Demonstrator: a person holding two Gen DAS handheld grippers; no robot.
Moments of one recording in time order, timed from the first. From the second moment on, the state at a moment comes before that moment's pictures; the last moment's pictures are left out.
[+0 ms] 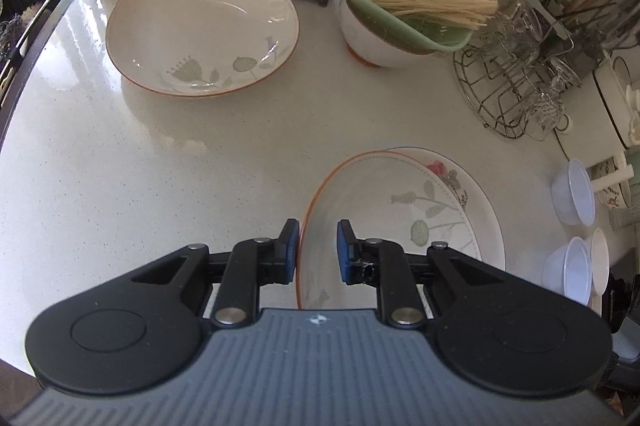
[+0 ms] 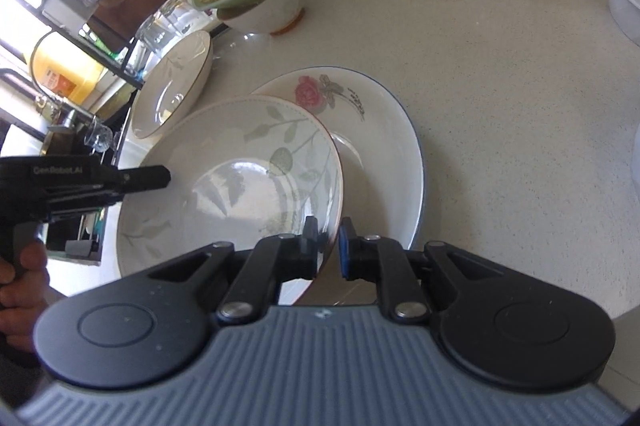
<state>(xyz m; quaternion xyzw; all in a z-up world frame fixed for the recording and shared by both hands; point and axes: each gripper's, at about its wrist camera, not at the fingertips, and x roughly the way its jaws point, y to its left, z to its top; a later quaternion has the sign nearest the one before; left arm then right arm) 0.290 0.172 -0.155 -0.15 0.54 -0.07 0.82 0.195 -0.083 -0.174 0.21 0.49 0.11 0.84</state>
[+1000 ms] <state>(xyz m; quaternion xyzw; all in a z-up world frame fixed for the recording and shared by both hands) 0.284 0.138 -0.170 -0.06 0.52 -0.06 0.85 0.205 -0.092 -0.173 0.15 0.45 0.08 0.87</state>
